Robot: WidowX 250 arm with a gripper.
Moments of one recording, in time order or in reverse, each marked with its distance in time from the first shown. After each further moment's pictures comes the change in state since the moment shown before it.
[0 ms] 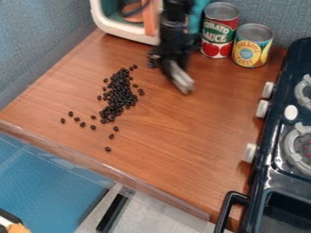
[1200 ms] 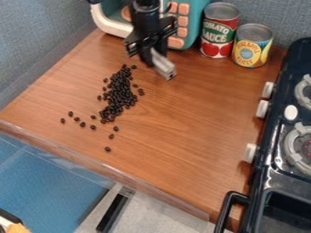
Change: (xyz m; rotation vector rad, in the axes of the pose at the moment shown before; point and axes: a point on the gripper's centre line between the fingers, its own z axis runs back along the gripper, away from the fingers) arm -0.001 -0.003 0.030 -0.075 -0.027 0.027
